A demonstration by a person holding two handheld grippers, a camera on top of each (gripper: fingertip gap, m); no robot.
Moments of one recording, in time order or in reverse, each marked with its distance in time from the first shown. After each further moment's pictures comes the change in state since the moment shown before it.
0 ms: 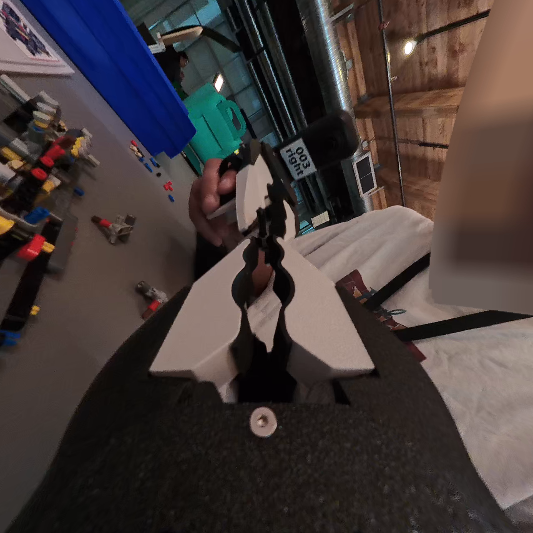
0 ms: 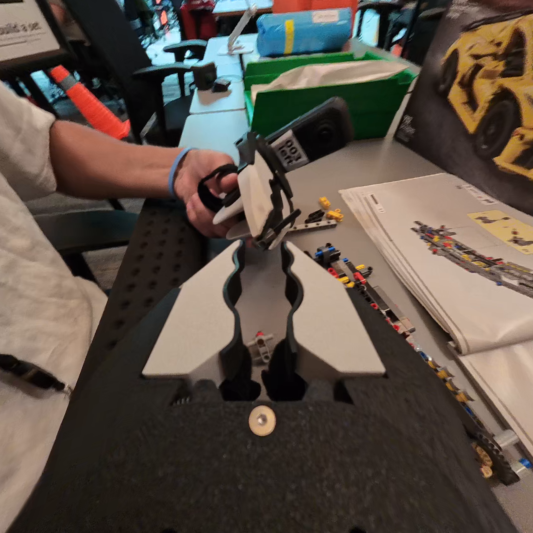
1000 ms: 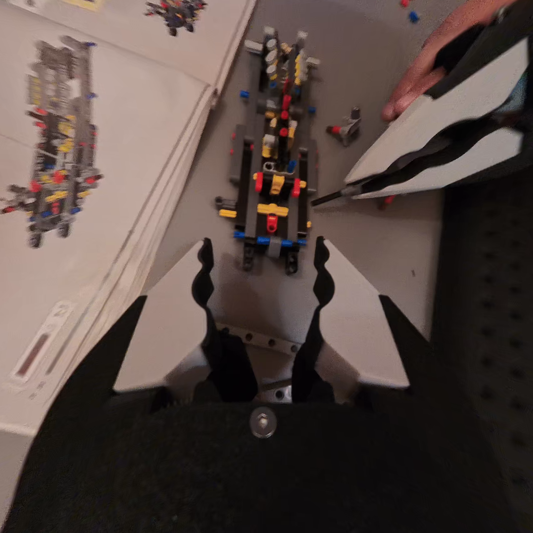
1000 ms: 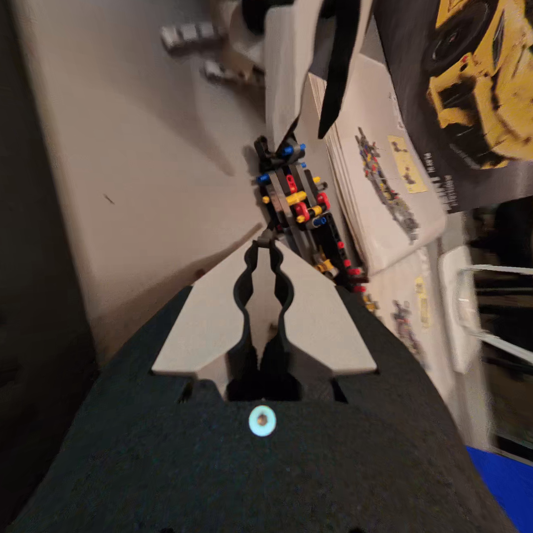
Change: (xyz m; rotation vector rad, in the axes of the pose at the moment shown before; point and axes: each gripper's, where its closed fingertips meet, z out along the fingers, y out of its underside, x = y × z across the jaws) left arm -0.103 -0.025 -0.094 -0.565 -0.820 0.702; right arm 0.038 0.086 0.019 -0.591 0.502 -0.486
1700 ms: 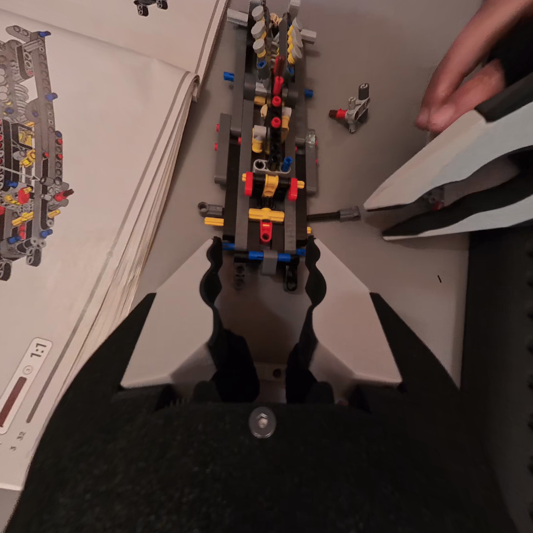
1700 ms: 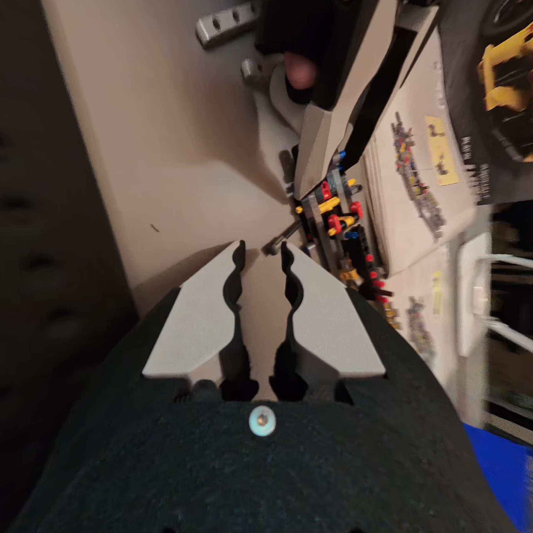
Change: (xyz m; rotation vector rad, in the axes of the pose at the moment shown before) left arm 0.002 0.004 0.026 -0.051 0.004 0.065; right arm -0.024 -0.012 0.003 -0.162 -0.055 -0.003
